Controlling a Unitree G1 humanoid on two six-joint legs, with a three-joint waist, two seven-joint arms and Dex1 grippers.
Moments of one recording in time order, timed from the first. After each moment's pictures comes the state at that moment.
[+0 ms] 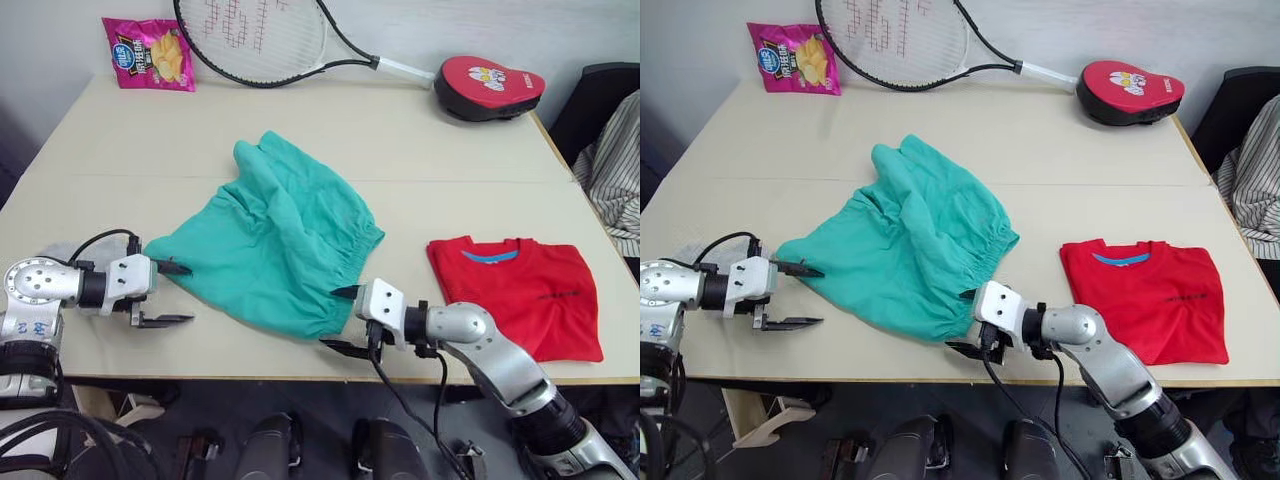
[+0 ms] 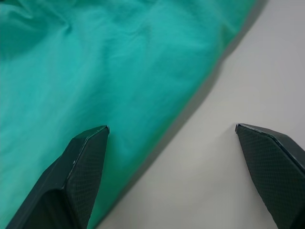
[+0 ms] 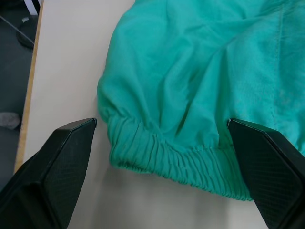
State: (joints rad) left arm -0.60 0.90 0.01 0.83 -0.07 -0.54 -1.36; right arm -0.34 -0.54 0.41 -0.31 0.15 0.37 0.81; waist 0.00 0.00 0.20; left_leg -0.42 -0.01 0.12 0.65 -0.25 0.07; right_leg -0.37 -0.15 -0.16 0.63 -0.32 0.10
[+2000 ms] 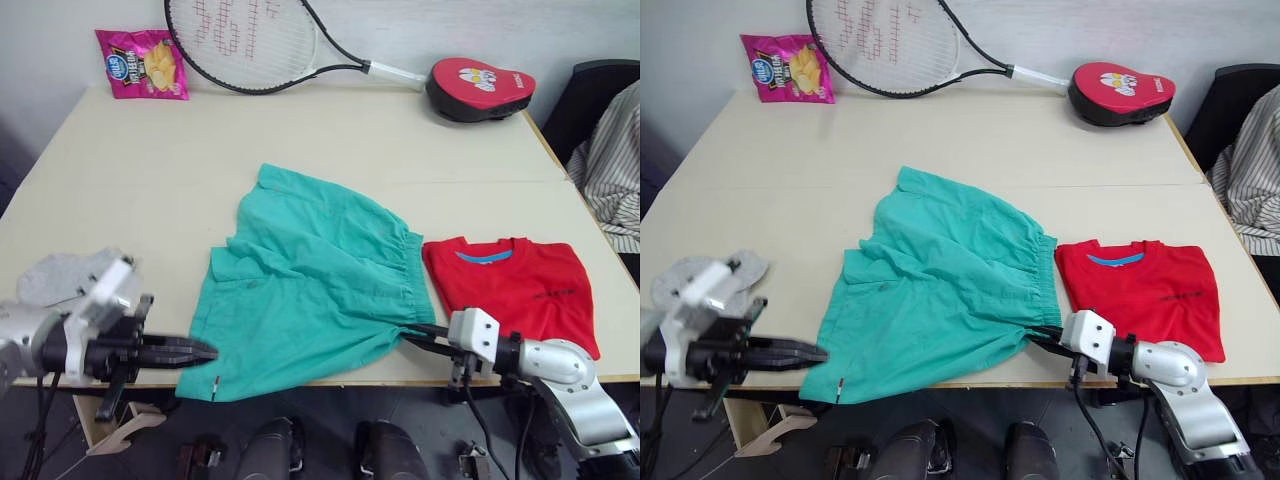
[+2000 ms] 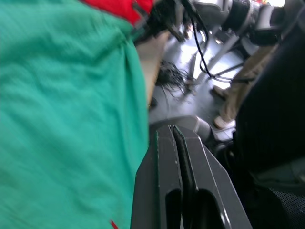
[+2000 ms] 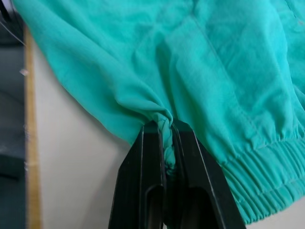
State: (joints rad) left arm -0.06 1.10 0.44 -0.39 -0.94 0.79 -1.26; right arm 0.06 -0.69 -0.03 -0.23 0.36 -0.04 1.02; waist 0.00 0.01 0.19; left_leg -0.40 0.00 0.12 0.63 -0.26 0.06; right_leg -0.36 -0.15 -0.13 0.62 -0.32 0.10
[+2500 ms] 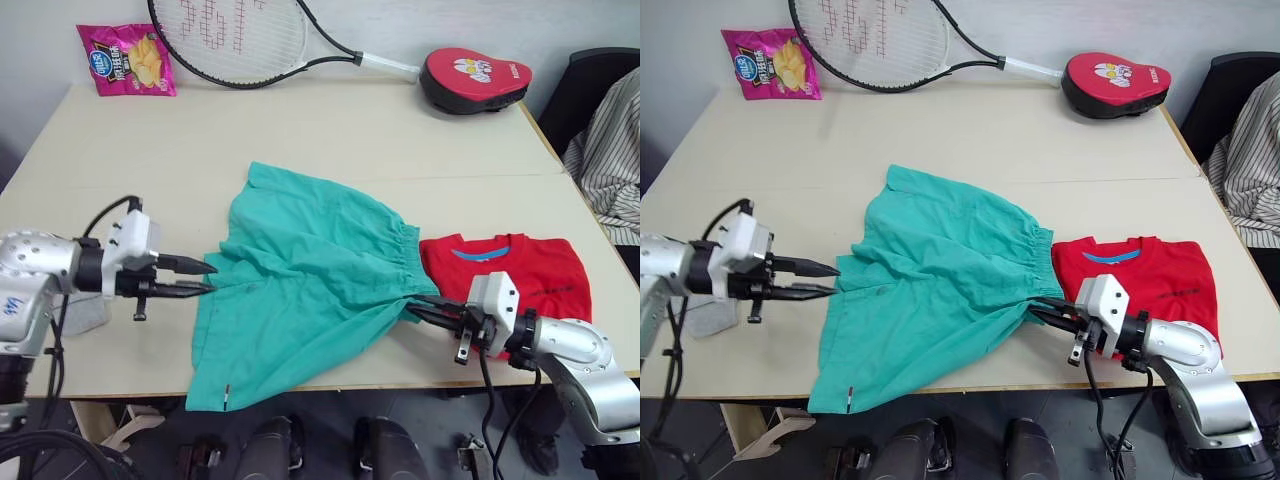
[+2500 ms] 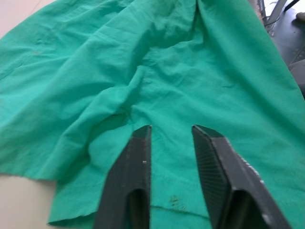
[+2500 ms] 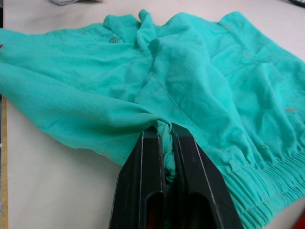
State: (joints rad) left arm -0.27 1.01 0.13 0.04 -0.45 0.11 -1.37; right arm -0.03 -0.69 -0.05 -0.31 0.44 0.14 0.97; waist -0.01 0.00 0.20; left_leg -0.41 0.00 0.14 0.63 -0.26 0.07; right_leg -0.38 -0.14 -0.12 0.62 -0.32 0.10
